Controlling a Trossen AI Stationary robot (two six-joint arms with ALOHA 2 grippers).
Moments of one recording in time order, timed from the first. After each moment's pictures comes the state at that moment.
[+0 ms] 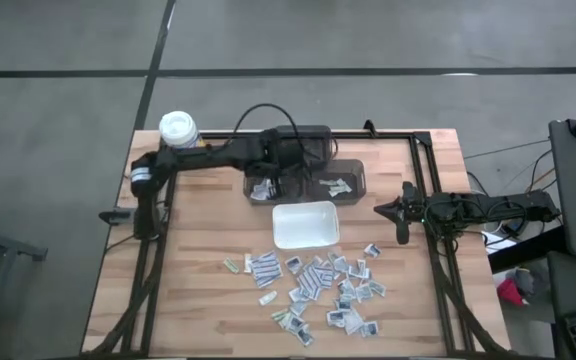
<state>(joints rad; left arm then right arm) 0.21 1.87 1.79 -1.09 -0.47 0.09 0.13 0.17 0.17 -0.37 0.32 0.45</state>
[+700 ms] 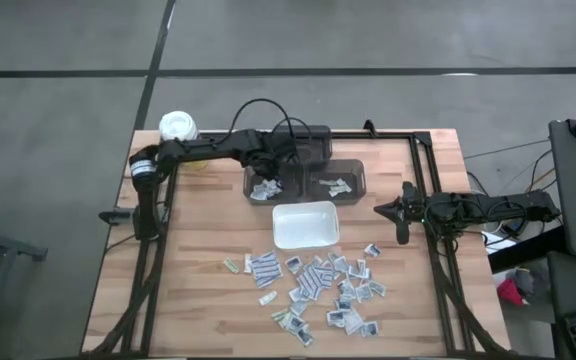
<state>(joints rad) 0.35 1.87 1.60 -1.00 -0.20 -0.55 0.13 0.17 0.17 -0.37 0.32 0.45</state>
